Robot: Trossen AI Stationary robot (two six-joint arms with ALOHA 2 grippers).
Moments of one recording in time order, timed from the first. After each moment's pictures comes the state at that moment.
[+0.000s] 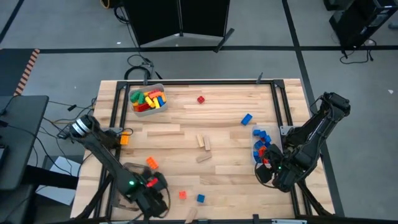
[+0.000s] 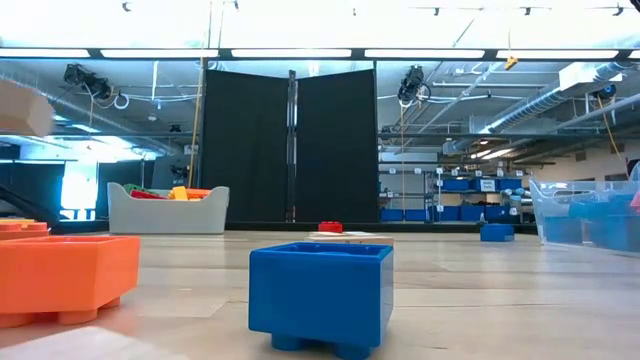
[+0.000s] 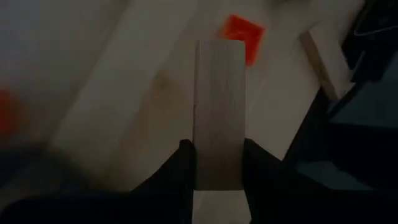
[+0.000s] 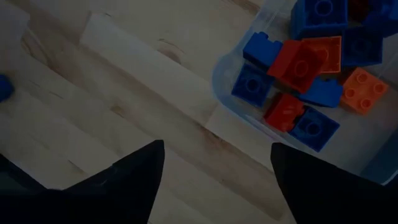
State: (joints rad) left arm -0.82 1.72 1.25 -0.75 -0.21 -1.35; right arm 0.90 1.31 1.02 -1.18 0.27 1.95
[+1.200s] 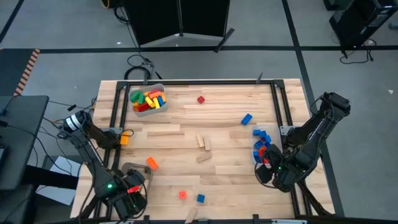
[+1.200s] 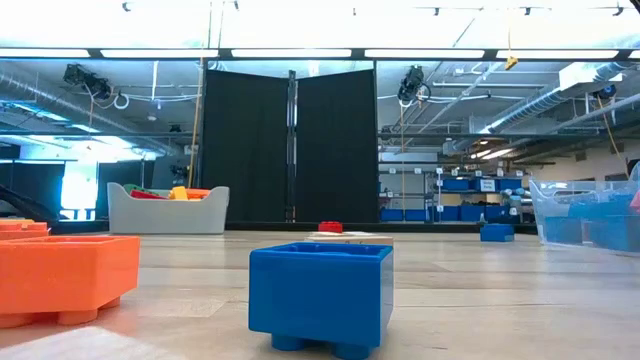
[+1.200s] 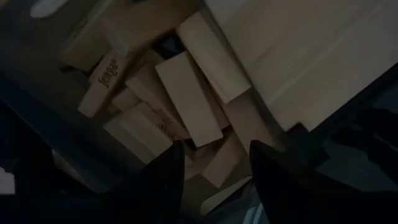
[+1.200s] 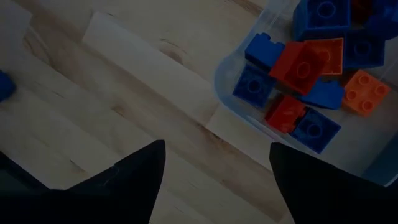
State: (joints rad) left arm -0.99 1.61 1.29 -1.17 -0.02 -1.79; right arm 0.90 1.31 1.02 -1.18 0.27 1.95
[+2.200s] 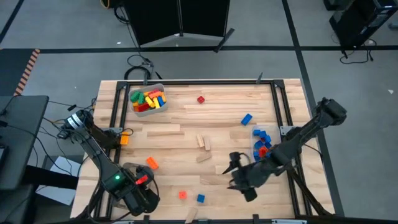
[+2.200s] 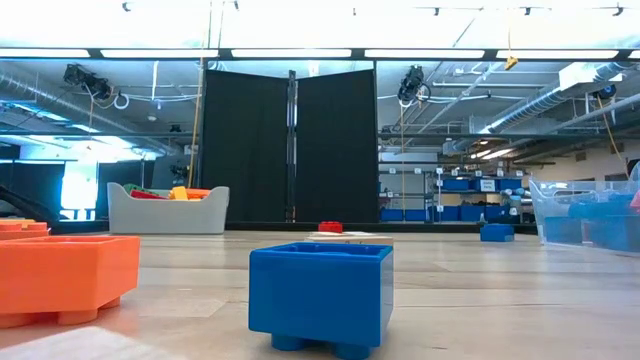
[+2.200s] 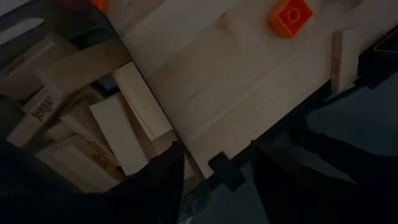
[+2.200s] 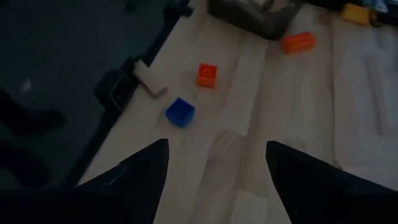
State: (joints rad) left arm -0.87 1.61 1.38 -1.10 -0.08 -1.79; right arm 0.64 1.44 1.07 -0.35 0.28 0.19
